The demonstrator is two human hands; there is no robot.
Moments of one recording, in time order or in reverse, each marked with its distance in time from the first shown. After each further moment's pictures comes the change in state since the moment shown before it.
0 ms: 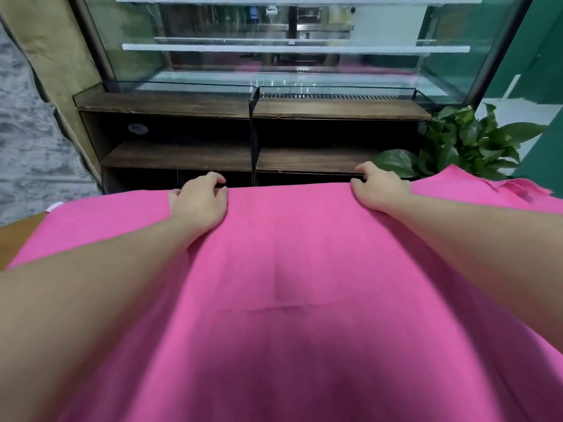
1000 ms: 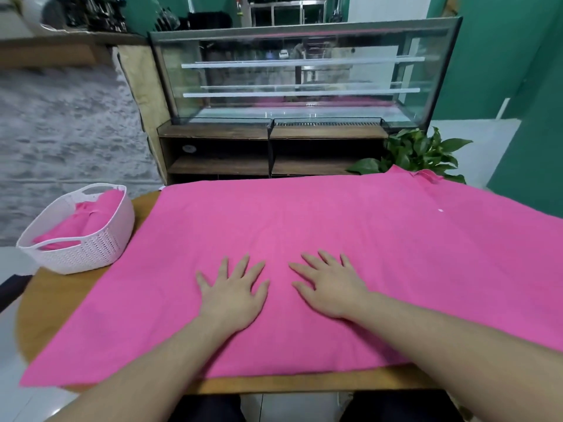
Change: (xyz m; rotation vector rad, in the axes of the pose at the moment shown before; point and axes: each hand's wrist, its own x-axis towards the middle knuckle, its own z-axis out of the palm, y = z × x) left_hand -0.375 0.019 -0.092 0.338 -0.327 0.078; right_hand -0.395 -0.010 -0.024 -0.200 -0.268 -0.528
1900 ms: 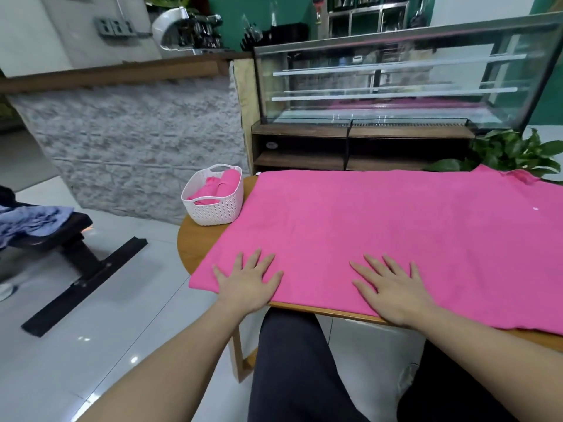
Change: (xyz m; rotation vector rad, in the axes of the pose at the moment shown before) left_hand -0.127 -0.128 -0.013 -0.044 0.017 -0.235; right_hand -0.077 -0.079 0.023 -0.009 -0.028 0.032
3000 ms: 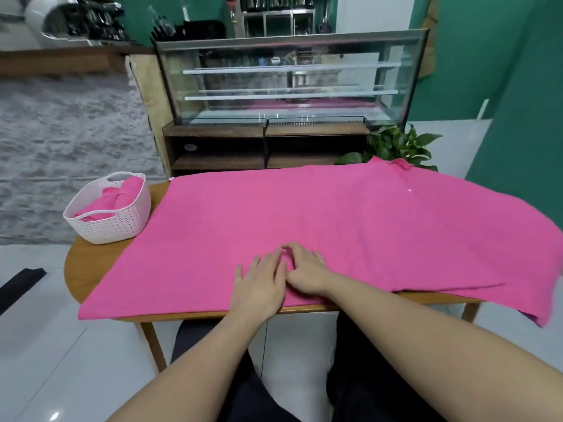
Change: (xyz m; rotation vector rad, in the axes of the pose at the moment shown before) left_hand -0.018 0.164 0.032 -0.256 0.049 0.296; right_hand 0.009 0.007 -0.014 0.515 0.070 0.001
